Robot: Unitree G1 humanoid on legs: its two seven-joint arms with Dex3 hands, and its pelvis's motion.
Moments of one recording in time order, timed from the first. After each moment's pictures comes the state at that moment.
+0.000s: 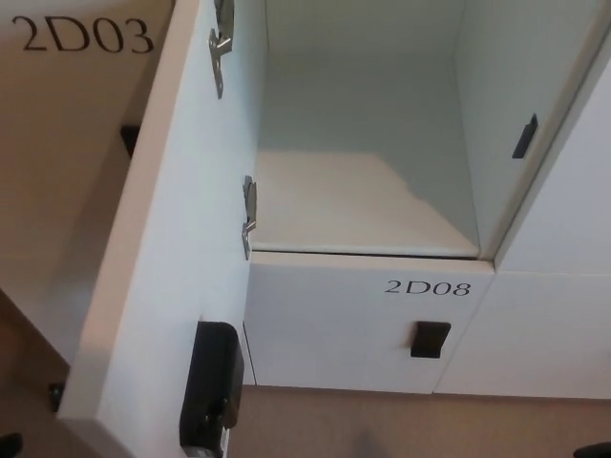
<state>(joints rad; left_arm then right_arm) 0.06 0.35 0.32 0.97 -0.18 -0.20 -0.13 0.04 -0.42 0.05 1.00 -0.21 -0.35 -0.12</state>
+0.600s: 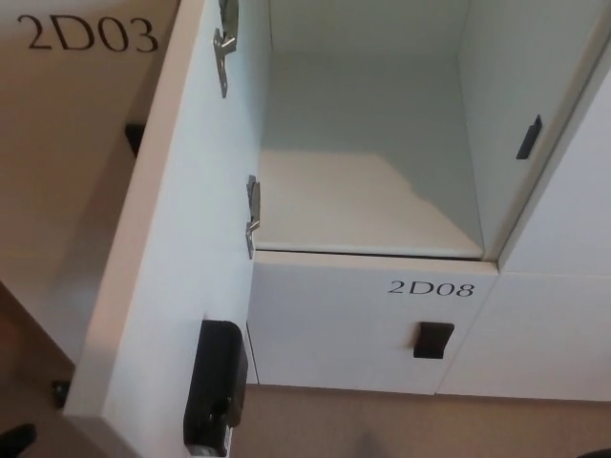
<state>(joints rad) 0.07 0.28 0.33 0.87 -0.18 -0.20 -0.11 0.03 -0.42 0.07 1.00 -0.22 -0.31 -0.11</state>
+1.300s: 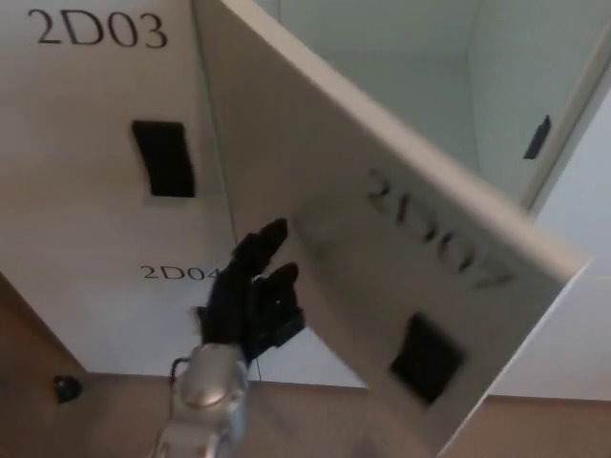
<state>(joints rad) -0.26 -0.09 -0.12 0.64 -0.06 -0.15 0.01 0.04 -0.40 0.07 1.01 -0.23 -0.30 -0.11</state>
